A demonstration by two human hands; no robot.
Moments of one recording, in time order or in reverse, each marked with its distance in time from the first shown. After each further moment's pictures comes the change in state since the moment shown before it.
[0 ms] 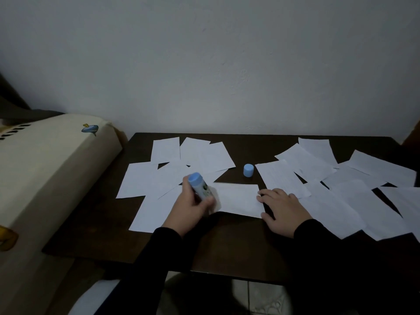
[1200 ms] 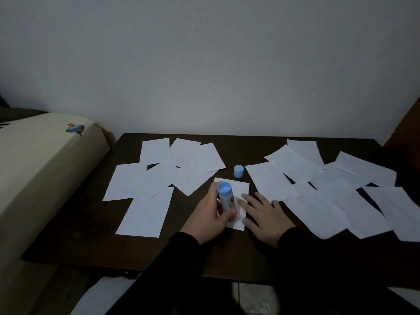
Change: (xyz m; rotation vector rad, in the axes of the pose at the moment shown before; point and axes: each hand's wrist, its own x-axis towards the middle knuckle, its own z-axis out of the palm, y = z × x) left_hand 0.005 0.009 0.051 0.310 -0.143 0.123; right_hand -0.001 -0.007 0.018 -0.018 -0.064 -0.058
